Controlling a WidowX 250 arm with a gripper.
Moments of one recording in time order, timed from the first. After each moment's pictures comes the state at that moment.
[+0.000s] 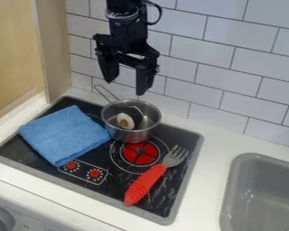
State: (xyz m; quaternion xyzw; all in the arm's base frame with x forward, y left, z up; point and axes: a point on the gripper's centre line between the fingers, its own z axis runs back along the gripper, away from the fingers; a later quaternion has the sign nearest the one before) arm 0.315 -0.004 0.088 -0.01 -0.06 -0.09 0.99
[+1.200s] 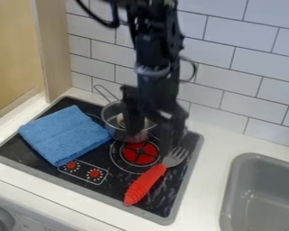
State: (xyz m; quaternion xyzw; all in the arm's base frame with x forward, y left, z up) arm 0.253 -0.060 0.047 -0.03 0.00 -0.17 0.98
